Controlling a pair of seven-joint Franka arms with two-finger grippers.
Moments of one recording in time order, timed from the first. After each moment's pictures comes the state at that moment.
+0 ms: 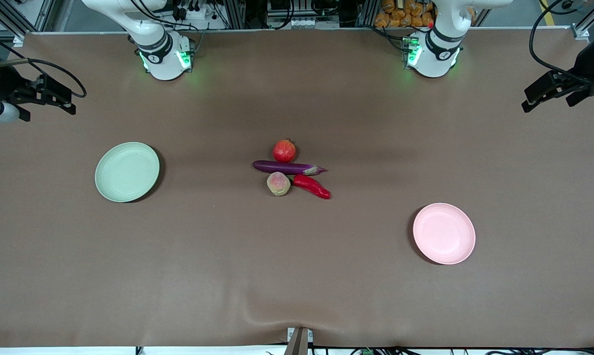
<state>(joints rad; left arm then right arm) -0.14 -0.12 0.07 -1.63 0.00 1.51 -0.21 0.00 -0.02 0.04 -1.50 0.02 1.40 -0.10</state>
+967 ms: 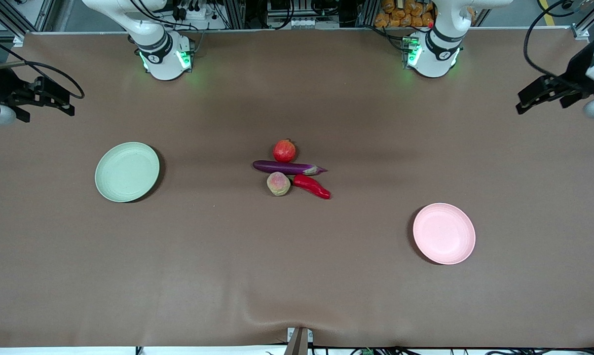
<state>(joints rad) -0.15 -0.08 0.06 -1.63 0.00 1.49 -0.24 -0.01 -0.02 0.04 -1.51 0.03 1.40 -0.10</state>
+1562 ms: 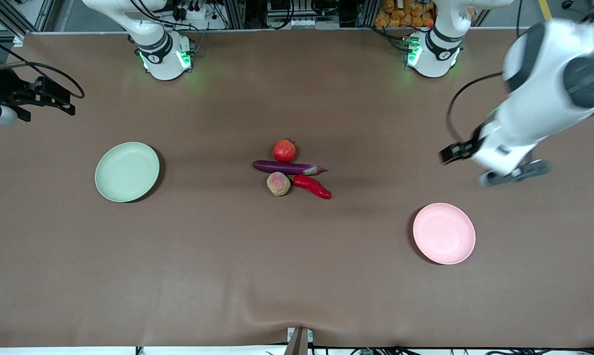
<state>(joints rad) -0.19 0.19 -0.12 -1.68 0.00 1.77 -0.57 -0.01 -0.02 0.04 -1.51 0.03 1.39 -0.10</state>
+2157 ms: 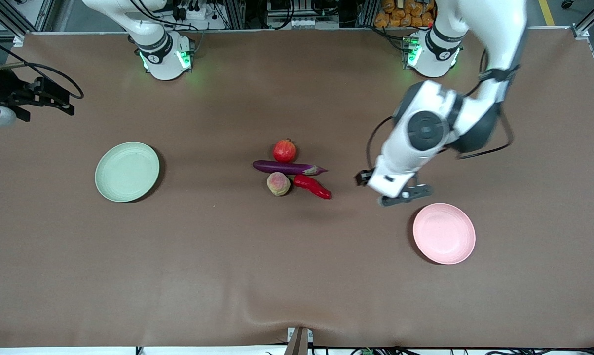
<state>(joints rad) -0.40 0.43 -0.15 -1.69 0.00 2.07 -0.82 -0.01 -0.02 0.03 -1.51 0.03 1.39 -0.10</state>
